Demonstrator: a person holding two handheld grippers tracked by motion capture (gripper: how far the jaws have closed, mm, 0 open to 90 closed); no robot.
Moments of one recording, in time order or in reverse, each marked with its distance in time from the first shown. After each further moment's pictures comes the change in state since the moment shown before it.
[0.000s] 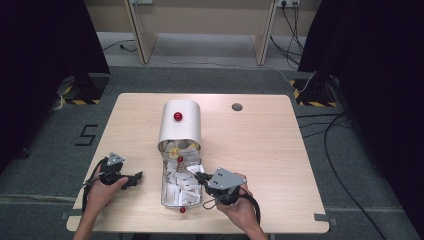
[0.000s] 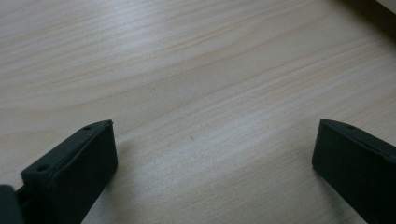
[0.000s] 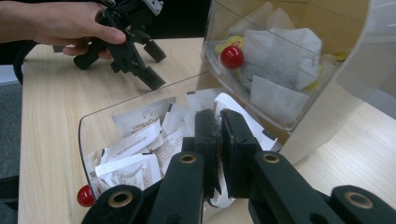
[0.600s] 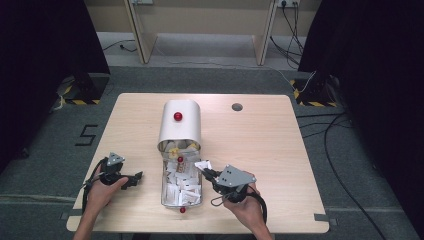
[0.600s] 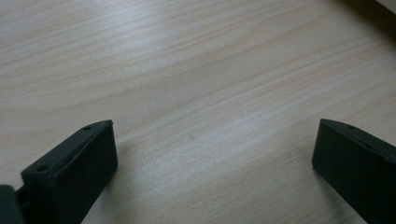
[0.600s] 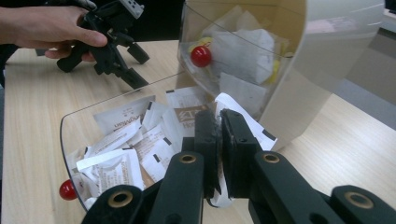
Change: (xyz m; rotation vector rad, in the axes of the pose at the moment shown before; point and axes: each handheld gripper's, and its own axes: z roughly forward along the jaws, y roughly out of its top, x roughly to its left) left arm 0.000 0.000 0.000 0.000 0.000 0.000; right arm -0.012 -0.002 -0.014 -0.011 -0.047 0.013
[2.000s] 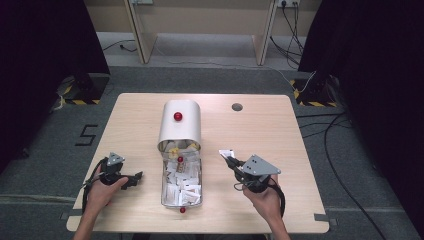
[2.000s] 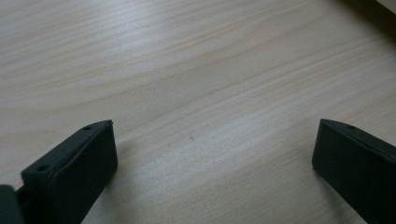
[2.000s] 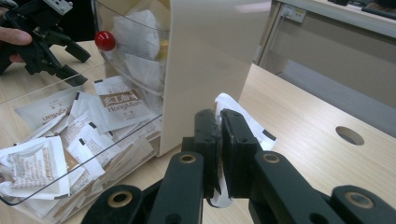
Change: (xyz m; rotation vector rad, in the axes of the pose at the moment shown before) left arm 0.000 0.000 0.000 0.003 0.000 0.003; right arm -0.047 -0.018 -0.029 0.000 -0.145 0.073
